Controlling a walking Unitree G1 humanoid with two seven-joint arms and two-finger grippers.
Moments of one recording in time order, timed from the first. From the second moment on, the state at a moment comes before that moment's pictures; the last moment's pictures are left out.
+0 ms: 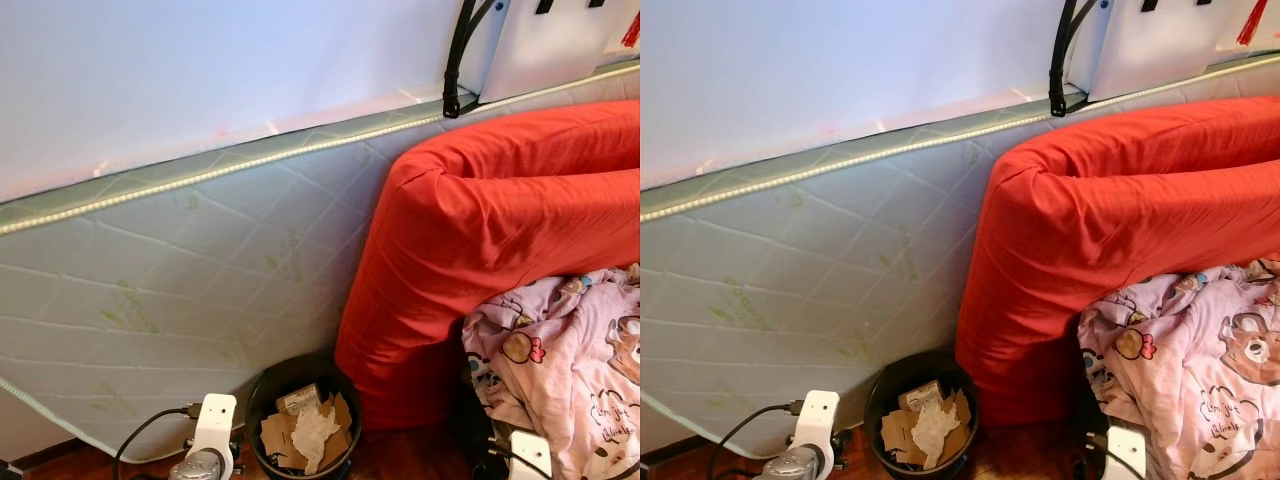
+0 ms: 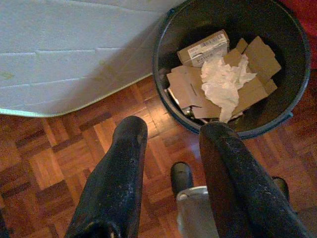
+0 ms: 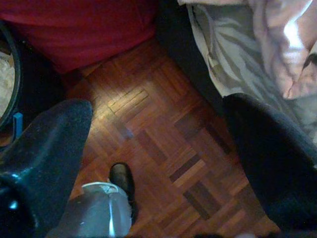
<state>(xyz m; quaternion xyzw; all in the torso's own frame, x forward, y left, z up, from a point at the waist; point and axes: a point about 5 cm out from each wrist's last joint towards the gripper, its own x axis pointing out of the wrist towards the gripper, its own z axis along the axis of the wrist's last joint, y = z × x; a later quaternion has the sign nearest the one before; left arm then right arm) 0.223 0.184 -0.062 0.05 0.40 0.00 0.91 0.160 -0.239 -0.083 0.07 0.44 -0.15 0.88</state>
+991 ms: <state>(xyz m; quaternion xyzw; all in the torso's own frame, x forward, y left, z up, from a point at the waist) 0.219 0.195 -0.064 0.04 0.41 0.02 0.91 0.171 -0.232 -0.081 0.08 0.43 -0.14 0.89</state>
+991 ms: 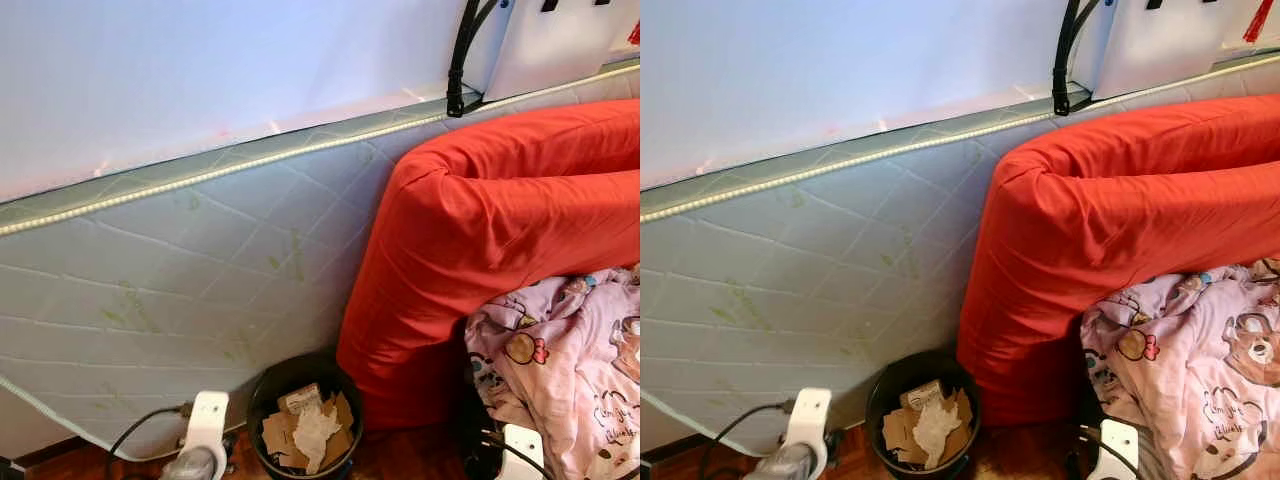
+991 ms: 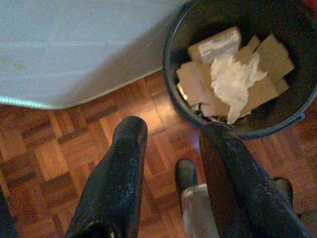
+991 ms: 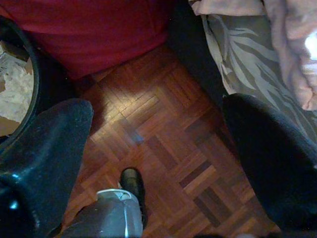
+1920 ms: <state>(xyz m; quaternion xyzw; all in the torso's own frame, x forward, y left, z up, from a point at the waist) 0.205 0.207 -0.068 0.06 0.41 0.00 0.91 0.174 -0.230 -0.079 0.08 0.42 -0.12 0.89</state>
